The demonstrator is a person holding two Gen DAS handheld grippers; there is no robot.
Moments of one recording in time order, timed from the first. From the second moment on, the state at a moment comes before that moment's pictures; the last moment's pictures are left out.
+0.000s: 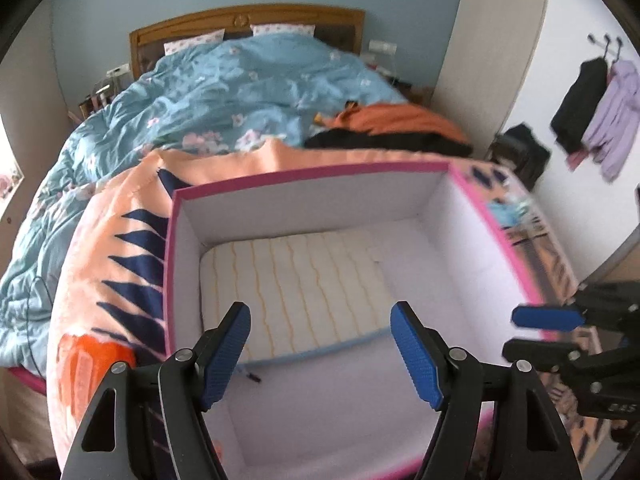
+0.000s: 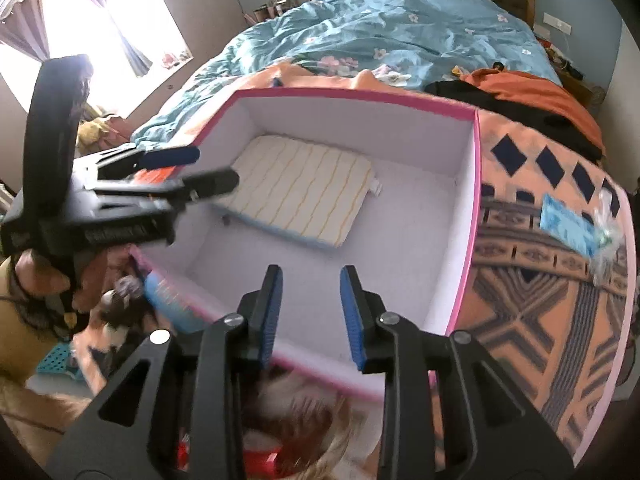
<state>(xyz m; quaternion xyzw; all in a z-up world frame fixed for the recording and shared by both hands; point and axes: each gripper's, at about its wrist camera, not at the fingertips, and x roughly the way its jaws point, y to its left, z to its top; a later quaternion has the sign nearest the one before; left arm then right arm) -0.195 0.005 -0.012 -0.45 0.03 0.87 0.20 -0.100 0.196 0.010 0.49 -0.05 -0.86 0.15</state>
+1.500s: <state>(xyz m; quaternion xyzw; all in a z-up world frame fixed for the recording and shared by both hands) -0.053 -0.079 -0.091 -0.60 -0.14 0.76 0.22 -0.060 0.135 -0.071 0.63 -0.07 -0.75 0.21</state>
